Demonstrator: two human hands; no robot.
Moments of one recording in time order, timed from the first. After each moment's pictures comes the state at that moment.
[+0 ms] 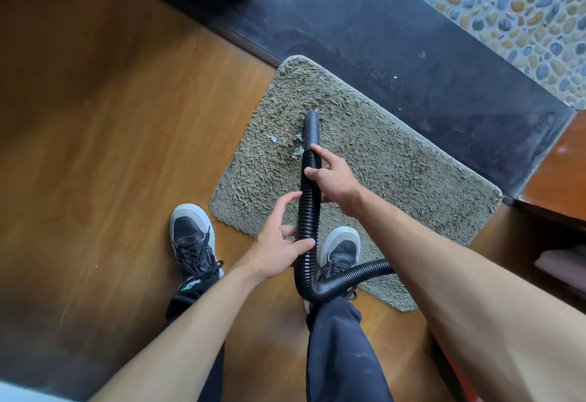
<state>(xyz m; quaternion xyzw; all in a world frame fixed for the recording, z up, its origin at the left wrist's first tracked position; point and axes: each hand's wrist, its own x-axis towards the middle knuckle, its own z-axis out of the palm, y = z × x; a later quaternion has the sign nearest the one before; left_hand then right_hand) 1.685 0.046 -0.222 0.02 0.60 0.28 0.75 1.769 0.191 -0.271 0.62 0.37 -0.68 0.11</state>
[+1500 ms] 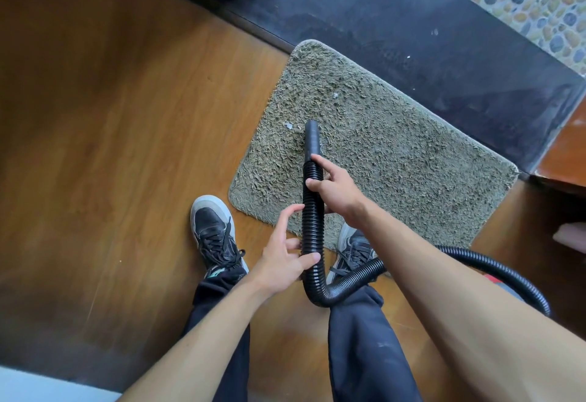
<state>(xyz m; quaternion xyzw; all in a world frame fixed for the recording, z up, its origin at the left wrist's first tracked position) 1.669 -0.011 -0.205 0.01 0.60 0.26 0.76 1.756 0.132 -0.253 0.62 0.34 -0.69 0.12</state>
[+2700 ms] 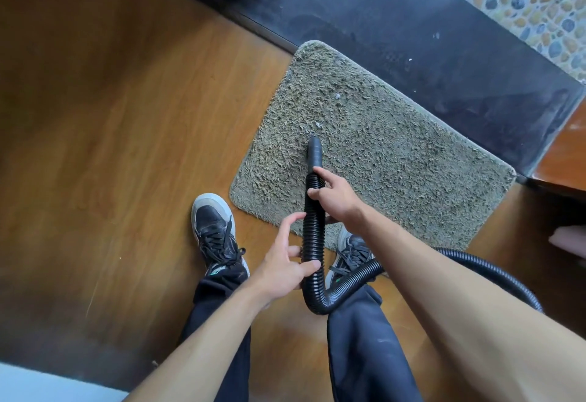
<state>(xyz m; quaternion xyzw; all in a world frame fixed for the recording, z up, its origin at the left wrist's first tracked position) 1.668 -0.018 -0.194 0.00 0.60 0.21 0.77 1.756 0.121 -0.251 0.64 0.35 -0.66 0.18</state>
